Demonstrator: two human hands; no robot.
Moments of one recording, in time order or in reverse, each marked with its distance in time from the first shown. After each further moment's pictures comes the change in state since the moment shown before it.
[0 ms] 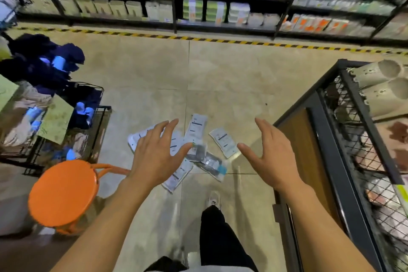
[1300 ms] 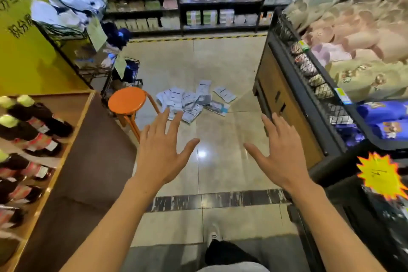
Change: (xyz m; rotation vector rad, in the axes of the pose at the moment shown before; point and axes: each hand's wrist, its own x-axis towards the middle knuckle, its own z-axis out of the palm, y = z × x) left_hand -0.824 0.062 -0.027 0.189 0.213 0.168; right_hand -0.839 -0.049 -0.022 -0.013 0.210 -0.014
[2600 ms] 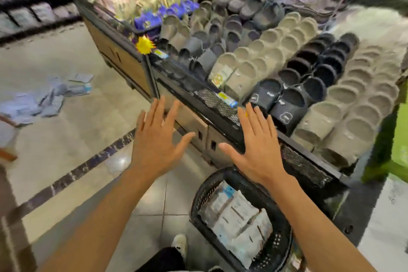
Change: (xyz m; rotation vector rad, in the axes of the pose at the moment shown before) left_hand -0.617 0.379 -0.013 -0.138 -0.136 0.766; right_hand -0.828 0.117 -0.191 -0.224 0.258 0.522
